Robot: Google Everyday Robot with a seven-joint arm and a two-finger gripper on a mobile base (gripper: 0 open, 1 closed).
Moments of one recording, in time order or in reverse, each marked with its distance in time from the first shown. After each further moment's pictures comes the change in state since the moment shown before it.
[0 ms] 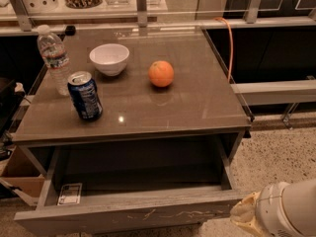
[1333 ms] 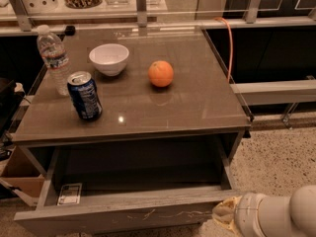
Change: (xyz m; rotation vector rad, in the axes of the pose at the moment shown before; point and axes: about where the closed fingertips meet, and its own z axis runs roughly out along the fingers) arm -0.004 -0.008 0.072 0.076 -0.107 -0.103
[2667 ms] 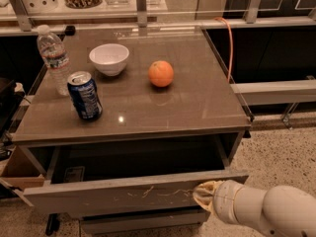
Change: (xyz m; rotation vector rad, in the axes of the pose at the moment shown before) arm -0.042 -0.042 0.048 0.184 -0.154 -0.146
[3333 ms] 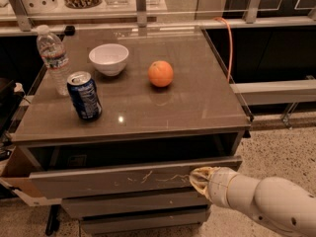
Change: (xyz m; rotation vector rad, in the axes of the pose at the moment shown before) arm -0.009 -0.039 0.022 0.104 -0.046 -0.038
